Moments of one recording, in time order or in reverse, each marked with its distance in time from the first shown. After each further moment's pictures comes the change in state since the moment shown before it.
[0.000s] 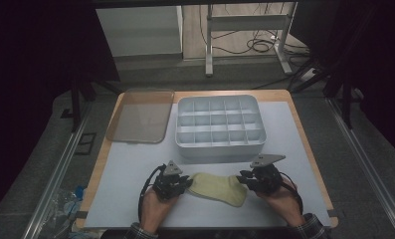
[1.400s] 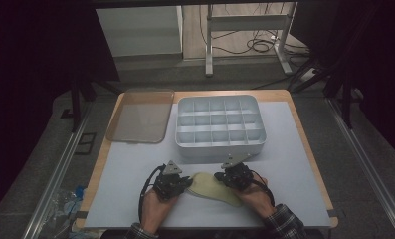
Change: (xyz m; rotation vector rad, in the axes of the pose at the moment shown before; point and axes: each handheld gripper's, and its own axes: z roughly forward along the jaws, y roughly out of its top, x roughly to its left) left arm 0.001 0.000 0.000 -0.013 -0.020 -0.022; right arm 0.025 0.021 0.072 0.025 0.047 -0.102
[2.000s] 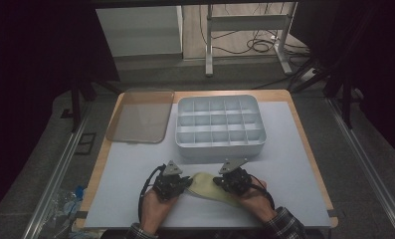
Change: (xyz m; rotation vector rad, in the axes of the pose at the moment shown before) left arm -0.003 0.002 -0.004 -0.002 0.009 0.015; right arm 0.015 -0.001 -0.003 0.020 0.012 -0.044
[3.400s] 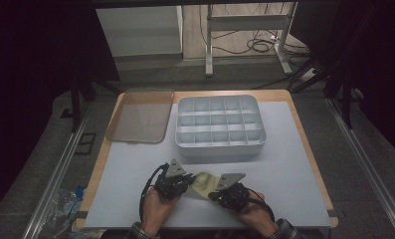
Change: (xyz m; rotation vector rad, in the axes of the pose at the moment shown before) left arm -0.018 0.016 -0.014 -0.044 0.033 0.072; right arm 0.037 -0.011 -0.007 0.006 0.091 -0.058
